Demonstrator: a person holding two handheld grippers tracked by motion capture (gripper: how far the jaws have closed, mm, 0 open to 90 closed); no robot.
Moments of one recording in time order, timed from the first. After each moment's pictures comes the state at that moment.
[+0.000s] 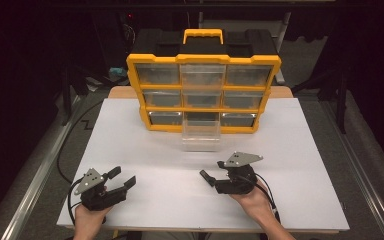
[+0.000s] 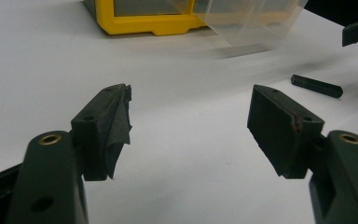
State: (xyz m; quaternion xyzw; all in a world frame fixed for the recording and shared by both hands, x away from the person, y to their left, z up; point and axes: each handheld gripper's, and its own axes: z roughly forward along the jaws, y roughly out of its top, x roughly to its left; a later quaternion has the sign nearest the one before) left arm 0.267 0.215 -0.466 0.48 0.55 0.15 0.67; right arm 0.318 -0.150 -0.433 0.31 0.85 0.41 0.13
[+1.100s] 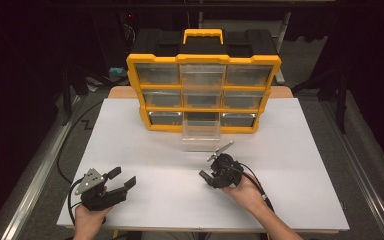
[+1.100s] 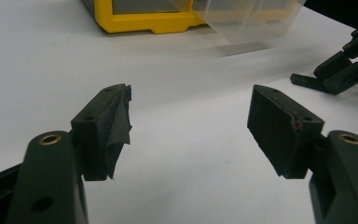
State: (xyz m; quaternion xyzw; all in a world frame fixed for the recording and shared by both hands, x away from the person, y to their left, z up) left arm 0.267 0.214 -0.466 0.49 0.54 0.15 0.67; right arm 0.349 -0.118 -0.444 0.34 0.91 0.22 0.05
